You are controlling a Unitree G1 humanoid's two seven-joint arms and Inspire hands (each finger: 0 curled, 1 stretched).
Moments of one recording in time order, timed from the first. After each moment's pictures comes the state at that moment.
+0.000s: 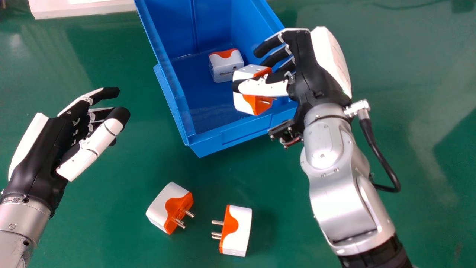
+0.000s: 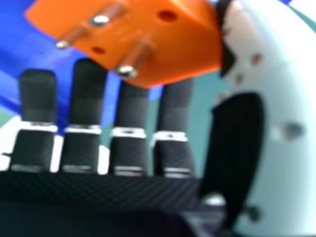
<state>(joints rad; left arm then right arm) 0.22 0.41 0.30 -0.32 -0.02 0.12 -0.28 -0.49 0.07 0.34 -0.07 -0.62 0.73 -0.06</state>
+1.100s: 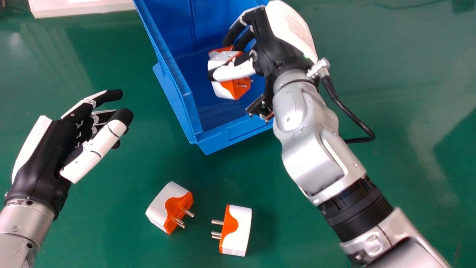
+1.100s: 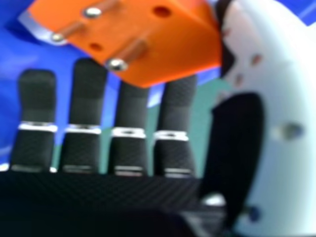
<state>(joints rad) 0.24 0.39 0.29 -0.37 -0.02 0.17 -0.28 -0.77 0.07 0.39 0.32 -0.60 0.62 -0.09</state>
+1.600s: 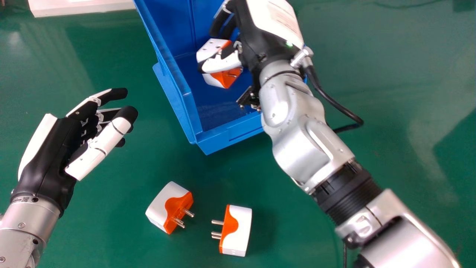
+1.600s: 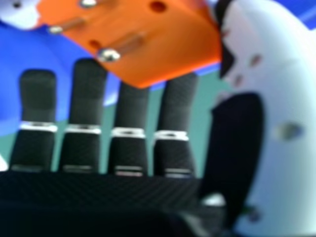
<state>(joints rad) 0.22 0.37 0.27 -0.37 -0.02 0.20 -0.27 -0.92 0.04 0.48 0.57 -0.64 0.41 -0.15</state>
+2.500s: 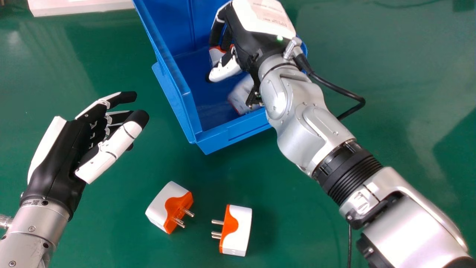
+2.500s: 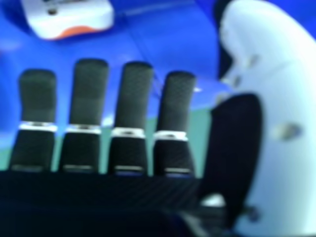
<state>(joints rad) 0.25 0.36 0.24 -0.43 0.00 0.22 -0.25 -0.98 0.01 0.50 0.70 -0.68 0.35 -0.09</state>
